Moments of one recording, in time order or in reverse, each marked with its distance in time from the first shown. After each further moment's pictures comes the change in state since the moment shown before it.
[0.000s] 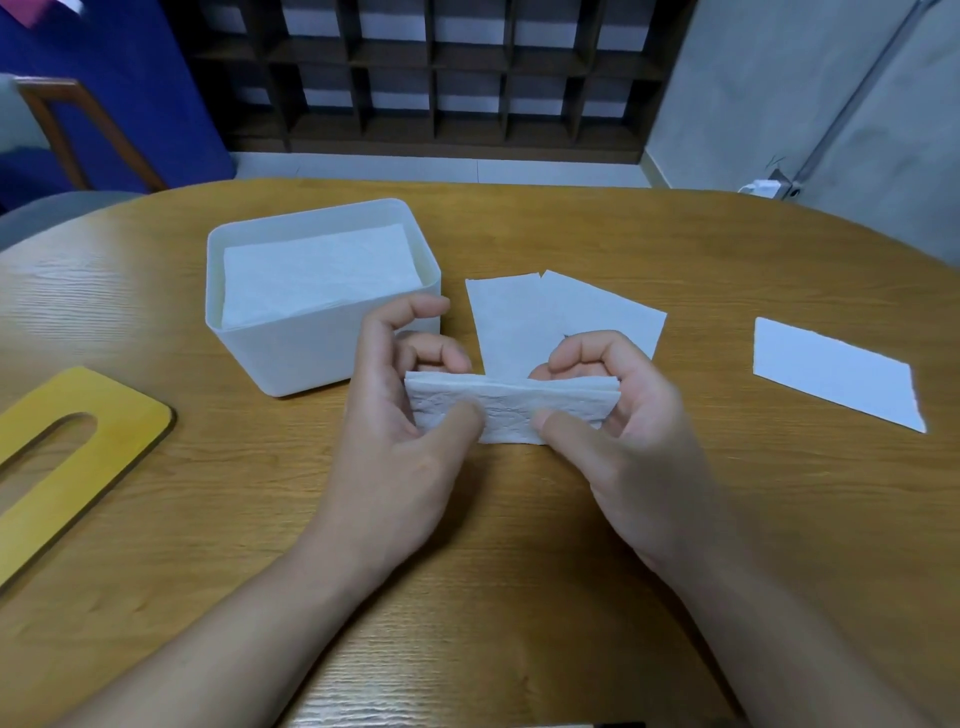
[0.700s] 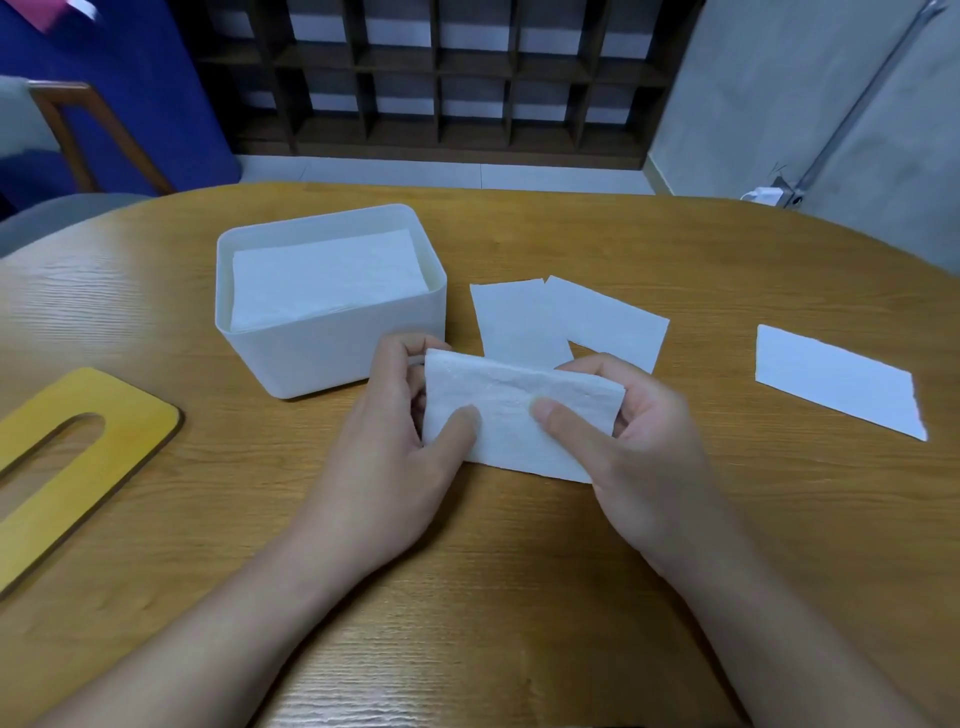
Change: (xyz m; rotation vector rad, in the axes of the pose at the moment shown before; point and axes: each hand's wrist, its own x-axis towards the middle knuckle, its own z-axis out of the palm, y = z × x) left_hand -0.002 -0.004 -0.016 0.346 -0.069 -0.091; right_hand -0.001 -0.001 -0.002 -0.068 0.026 0.094
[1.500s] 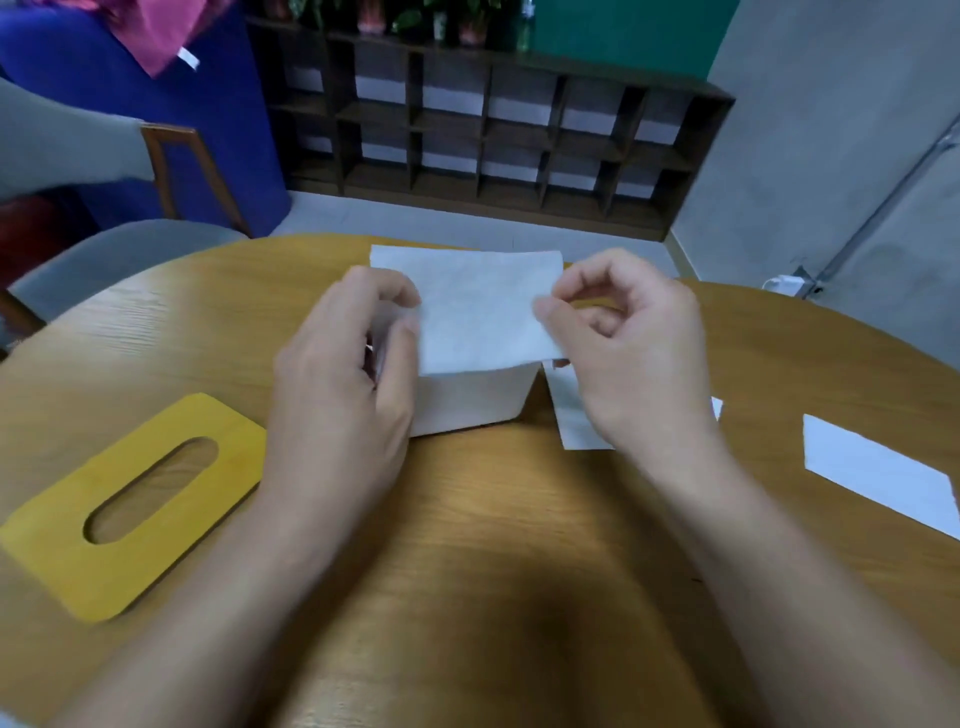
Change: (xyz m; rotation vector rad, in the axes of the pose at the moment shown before) left_hand 0.024 0.030 -0.103 0.347 0.480 0.321; right_hand 0.076 -0.096 0.078 -0.202 0.163 -0.385
